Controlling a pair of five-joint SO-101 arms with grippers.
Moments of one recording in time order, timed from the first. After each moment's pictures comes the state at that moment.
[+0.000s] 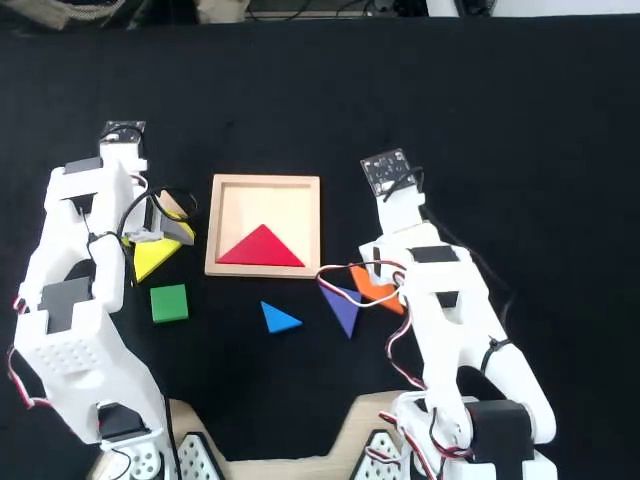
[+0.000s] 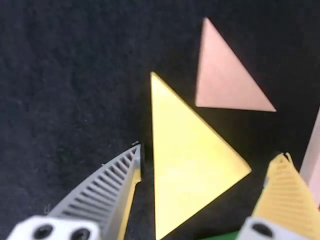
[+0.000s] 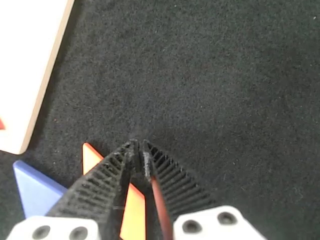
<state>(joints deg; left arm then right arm) -18.5 20.7 10.1 61.6 -14.5 -4.3 -20.1 59.0 32.7 15.5</state>
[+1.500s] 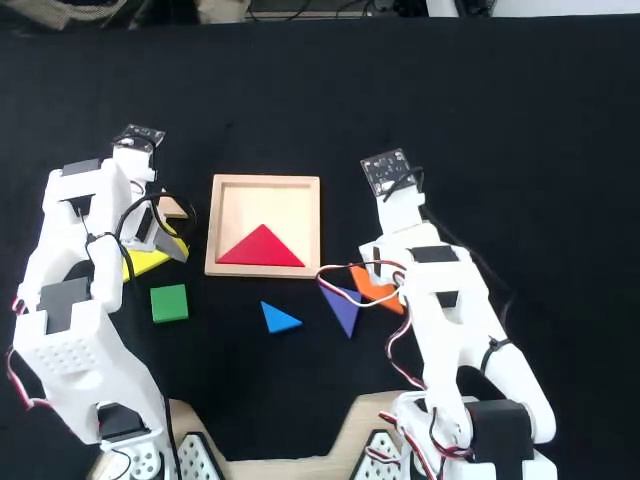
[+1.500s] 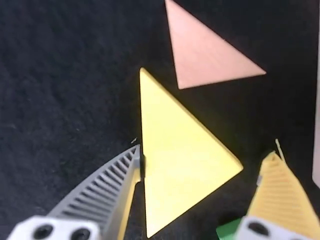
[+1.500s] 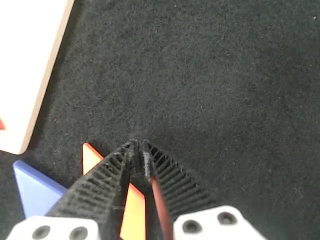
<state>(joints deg) -19.2 20.7 10.7 62.9 -29.6 -4.3 -20.1 59.0 32.7 15.5</state>
